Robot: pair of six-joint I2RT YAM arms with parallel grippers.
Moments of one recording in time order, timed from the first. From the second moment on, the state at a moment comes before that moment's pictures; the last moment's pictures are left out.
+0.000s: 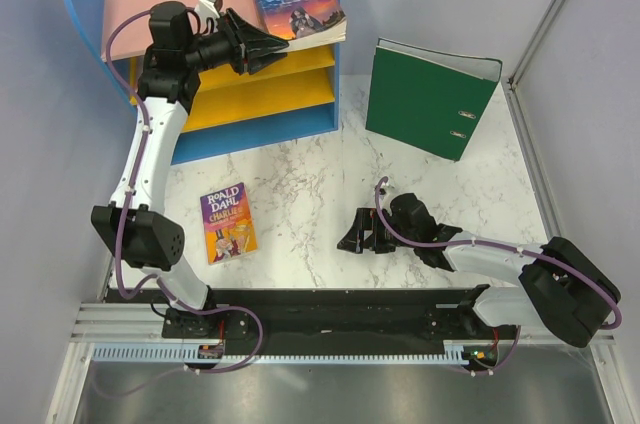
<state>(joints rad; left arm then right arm) -0.11 1.69 1.91 -0.34 0.89 -1.15 0.73 1.27 0.41 0.23 -0.31 0.76</state>
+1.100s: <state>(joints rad) -0.11 1.72 1.91 -0.07 0.70 -1.37 0.73 1.29 0.41 0.24 -0.32 0.76</state>
